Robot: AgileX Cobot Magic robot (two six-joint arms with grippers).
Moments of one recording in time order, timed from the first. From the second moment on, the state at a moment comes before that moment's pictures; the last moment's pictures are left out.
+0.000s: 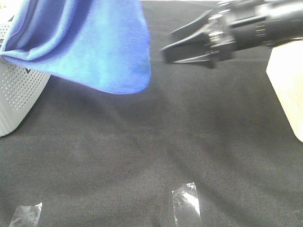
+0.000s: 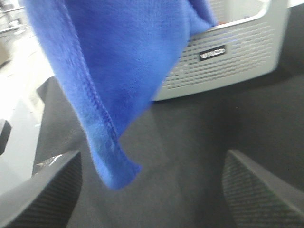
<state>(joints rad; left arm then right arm) -0.69 1.39 -1.61 0.05 0.44 1.26 0.18 1.74 -1.08 1.40 1.02 -1.82</state>
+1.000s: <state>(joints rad) -0.66 1.39 -1.61 0.13 0.43 1.26 0.34 1.83 -1.18 1.29 0.95 -1.71</state>
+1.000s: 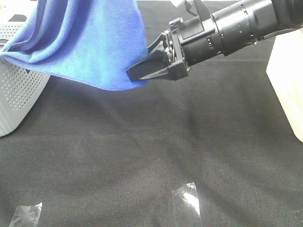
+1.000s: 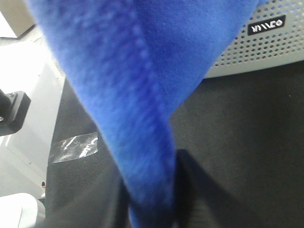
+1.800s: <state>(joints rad) -0.66 1.40 -1.61 0.14 0.50 0.79 0.34 1.75 -1.34 0.94 0.88 -0.96</state>
